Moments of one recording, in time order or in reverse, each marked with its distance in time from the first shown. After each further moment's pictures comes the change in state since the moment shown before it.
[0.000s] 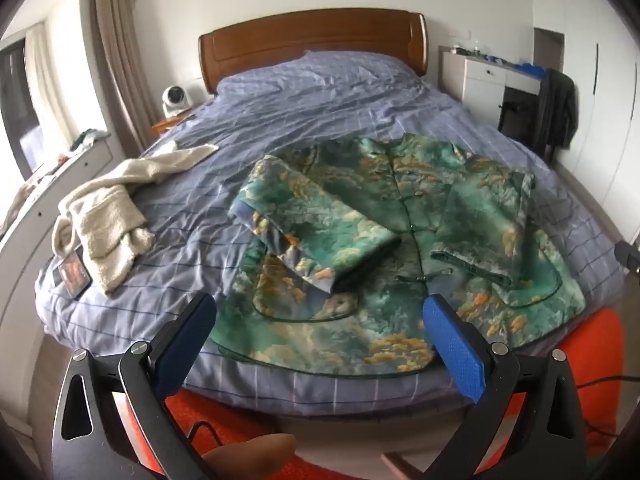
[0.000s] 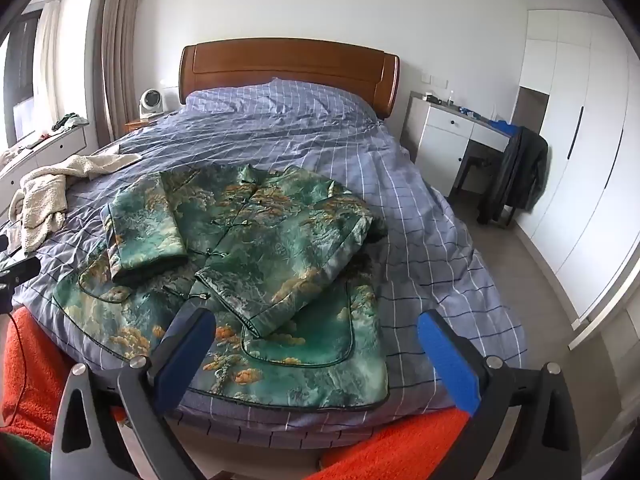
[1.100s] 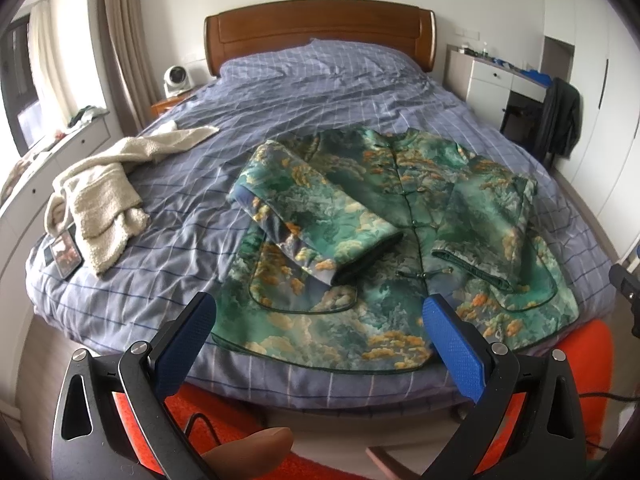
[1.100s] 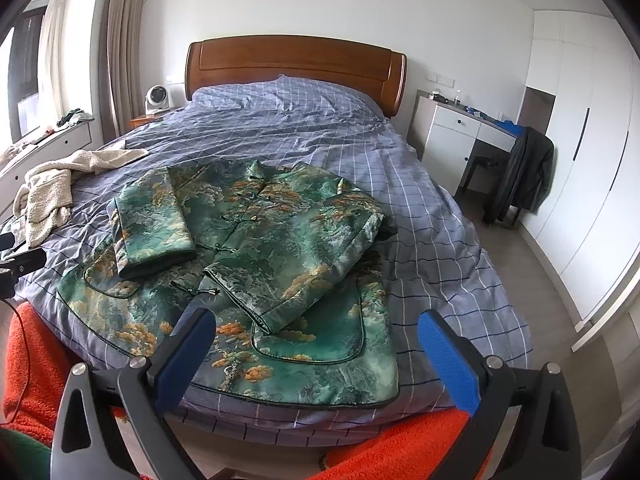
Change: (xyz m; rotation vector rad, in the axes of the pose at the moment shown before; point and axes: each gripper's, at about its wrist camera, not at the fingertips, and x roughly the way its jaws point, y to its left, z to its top) left arm 0.006 0.010 0.000 -0.040 0.034 -0.012; right arm 0.001 0.010 -0.003 -0.024 -0.001 0.014
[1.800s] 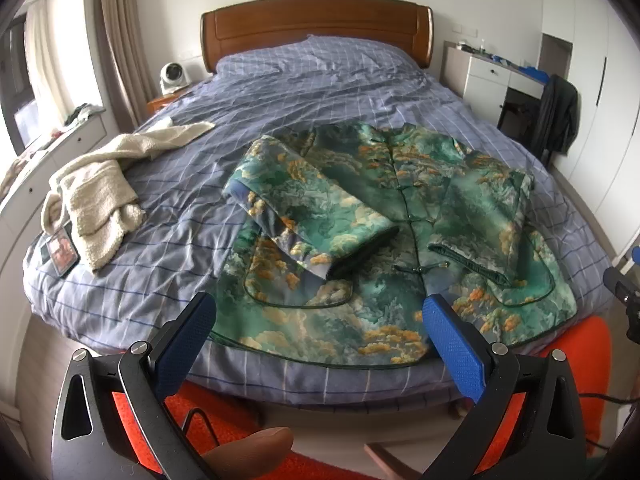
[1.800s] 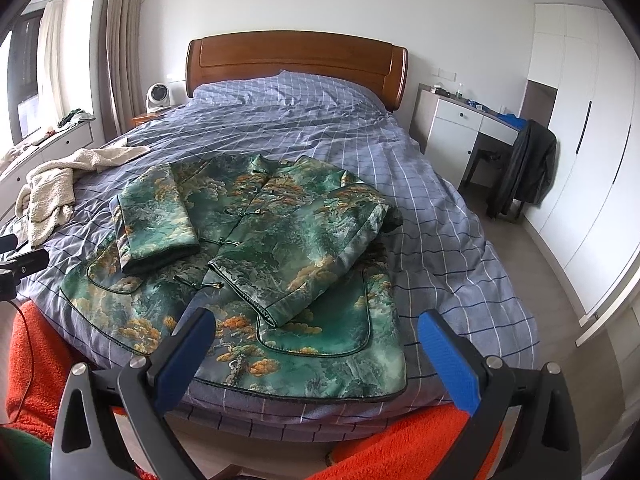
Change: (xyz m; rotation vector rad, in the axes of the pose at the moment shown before) left arm 0.000 -0.003 -0.002 0.005 0.014 -0.011; right arm 0.005 0.002 -0.005 0.020 0.027 0.018
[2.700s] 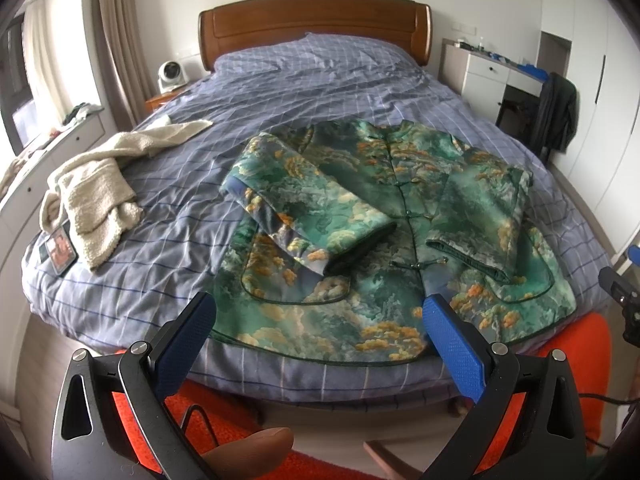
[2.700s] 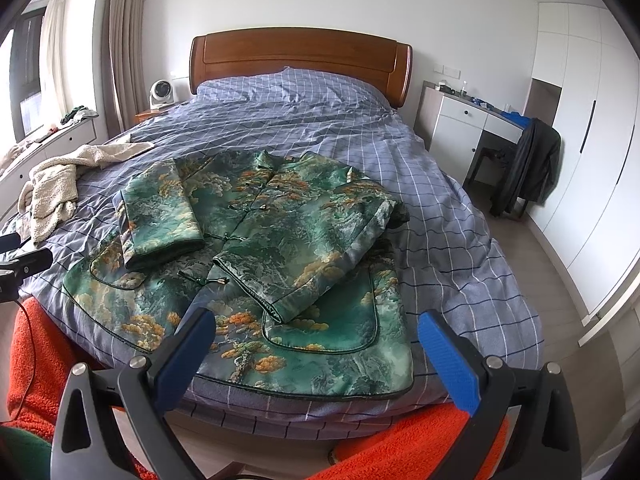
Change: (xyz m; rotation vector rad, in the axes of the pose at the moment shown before) left arm -0.001 -0.001 -0.003 -0.005 0.003 -0.002; right arm 0.002 0.005 -0.004 -0.009 0.005 0.011
